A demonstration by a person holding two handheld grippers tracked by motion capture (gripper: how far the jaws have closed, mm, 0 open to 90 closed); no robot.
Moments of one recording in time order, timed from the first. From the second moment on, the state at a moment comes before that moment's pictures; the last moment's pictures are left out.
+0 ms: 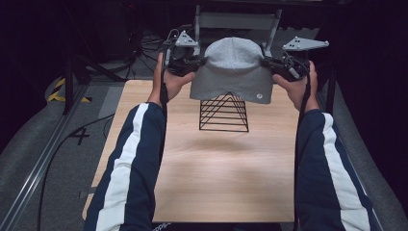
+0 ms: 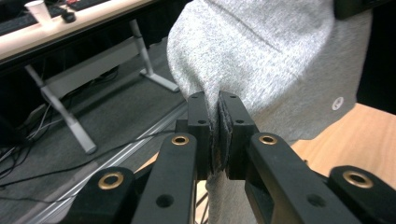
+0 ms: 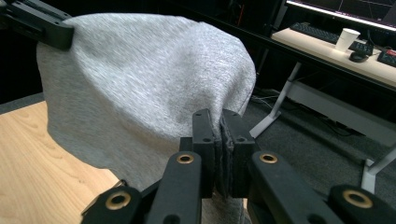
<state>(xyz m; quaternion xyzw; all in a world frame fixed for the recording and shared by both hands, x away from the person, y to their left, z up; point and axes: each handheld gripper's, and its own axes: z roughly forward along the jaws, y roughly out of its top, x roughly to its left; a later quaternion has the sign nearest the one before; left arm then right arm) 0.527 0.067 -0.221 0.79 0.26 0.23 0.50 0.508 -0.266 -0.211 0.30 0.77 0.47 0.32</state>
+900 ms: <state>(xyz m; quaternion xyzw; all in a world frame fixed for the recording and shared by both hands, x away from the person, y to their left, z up) 0.526 0.057 -0.273 0.82 0.26 0.21 0.46 0.503 -0.270 -0.259 0.31 0.79 0.44 0.30</state>
